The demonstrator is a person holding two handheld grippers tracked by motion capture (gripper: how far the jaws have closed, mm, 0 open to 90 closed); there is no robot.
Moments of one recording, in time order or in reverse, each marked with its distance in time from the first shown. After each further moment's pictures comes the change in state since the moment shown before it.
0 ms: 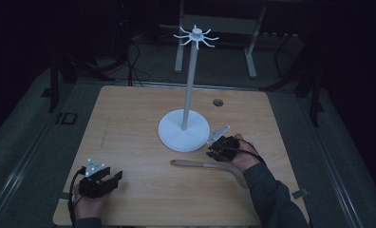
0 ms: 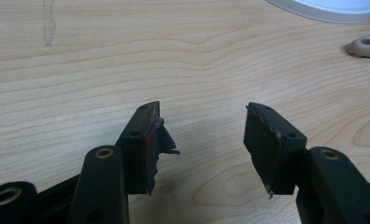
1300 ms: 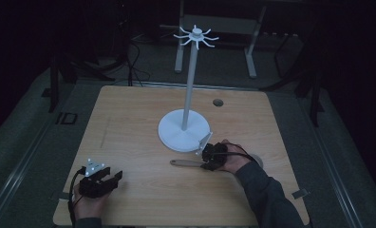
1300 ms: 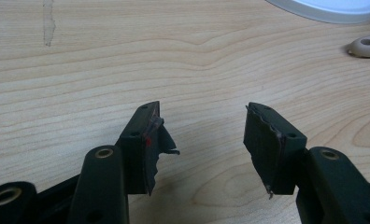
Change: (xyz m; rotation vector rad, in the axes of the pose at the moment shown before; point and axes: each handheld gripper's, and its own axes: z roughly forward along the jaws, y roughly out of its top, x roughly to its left) left arm 0.000 0.000 0.000 0.003 -0.001 0.007; right arm 0.016 0.009 0.039 0.170 0.168 -0.120
